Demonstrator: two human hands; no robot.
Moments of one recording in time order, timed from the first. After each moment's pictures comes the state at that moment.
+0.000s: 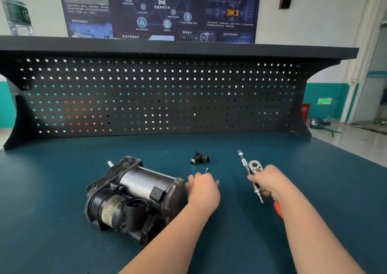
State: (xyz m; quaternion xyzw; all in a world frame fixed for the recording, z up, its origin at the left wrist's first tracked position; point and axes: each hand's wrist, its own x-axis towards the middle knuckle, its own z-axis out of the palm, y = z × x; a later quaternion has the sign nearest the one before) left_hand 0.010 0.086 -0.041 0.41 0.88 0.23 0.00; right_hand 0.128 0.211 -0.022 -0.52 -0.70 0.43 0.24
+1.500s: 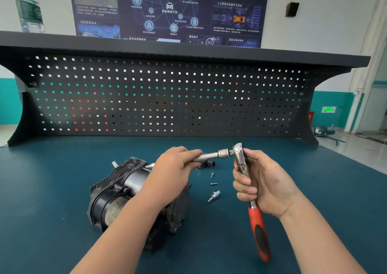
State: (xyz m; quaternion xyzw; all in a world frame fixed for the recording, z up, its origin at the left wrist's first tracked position) left_hand -0.042 -0.001 0.013 0.57 0.68 0.42 -0.16; right_hand 0.128 0.122 0.028 -0.12 -0.56 0.80 0.18
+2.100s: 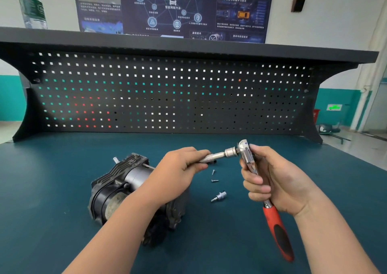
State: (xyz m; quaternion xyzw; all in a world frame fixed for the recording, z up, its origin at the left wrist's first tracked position) left_hand -0.037 -0.004 0.015 0.63 0.65 0.42 -0.11; right_hand 0.145 0.126 0.039 -0.12 -0.60 0.78 0.15
